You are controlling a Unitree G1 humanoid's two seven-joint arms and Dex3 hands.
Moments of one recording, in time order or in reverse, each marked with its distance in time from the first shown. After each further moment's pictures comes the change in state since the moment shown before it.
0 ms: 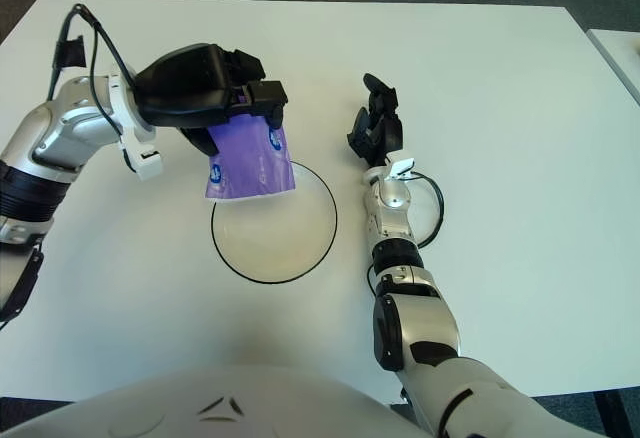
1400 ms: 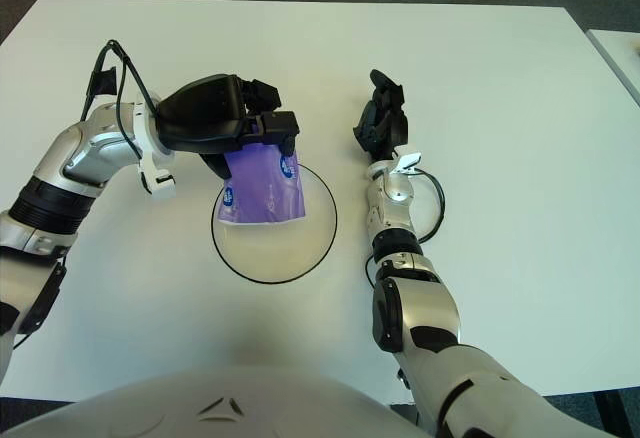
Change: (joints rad) left arm 0.050 -0.078 0.017 0.054 0.048 -0.112 0.040; right arm -0.069 -0.011 -0.051 0.121 0.055 -0.039 0.050
